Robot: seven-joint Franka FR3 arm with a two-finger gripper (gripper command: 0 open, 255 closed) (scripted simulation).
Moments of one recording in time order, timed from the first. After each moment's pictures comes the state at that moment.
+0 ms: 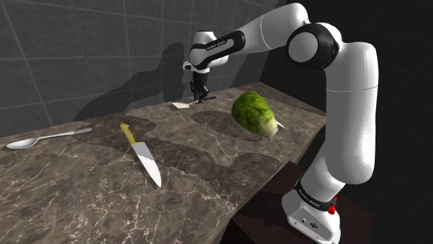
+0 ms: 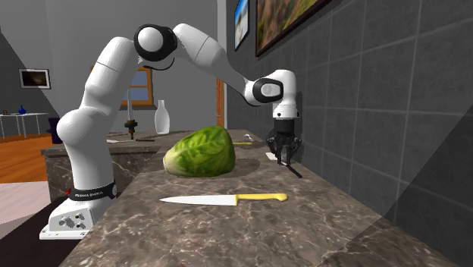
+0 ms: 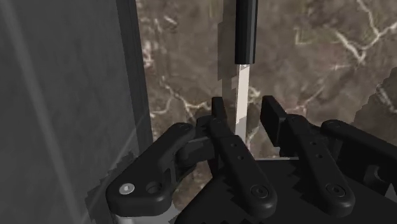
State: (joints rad) arm 0.16 0.47 -0.17 -1.66 0.01 2.12 -1.52
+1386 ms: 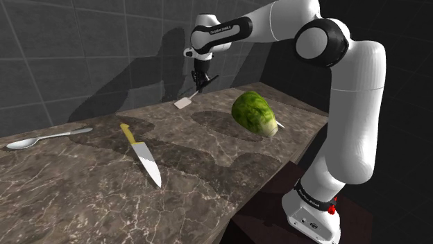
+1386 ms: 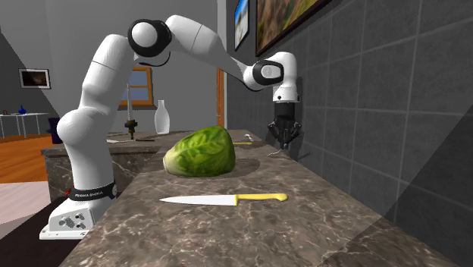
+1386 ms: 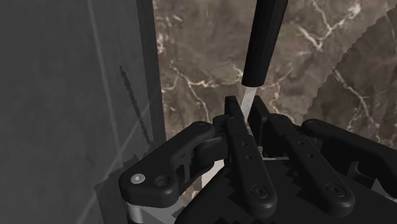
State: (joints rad) arm 0.16 0.41 -0.18 -1.59 0.01 1.99 -1.52
